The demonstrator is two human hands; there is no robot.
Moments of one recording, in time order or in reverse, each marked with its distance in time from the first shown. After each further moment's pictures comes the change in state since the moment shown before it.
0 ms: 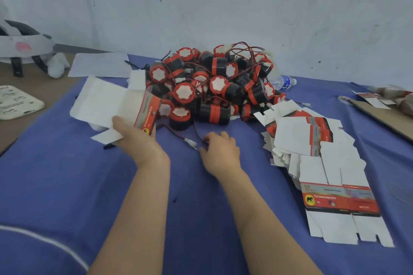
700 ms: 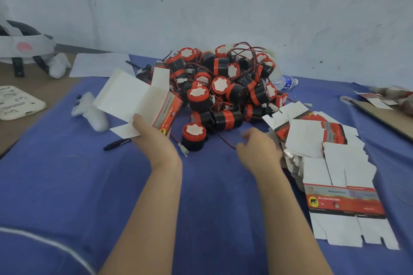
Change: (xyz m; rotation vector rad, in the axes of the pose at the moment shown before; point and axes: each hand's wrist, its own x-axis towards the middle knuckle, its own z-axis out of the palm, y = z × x) left_hand -0.013 -0.014 0.004 0.178 -0.120 0.022; right_hand -0.015 0.031 -0.047 0.022 0.134 0.230
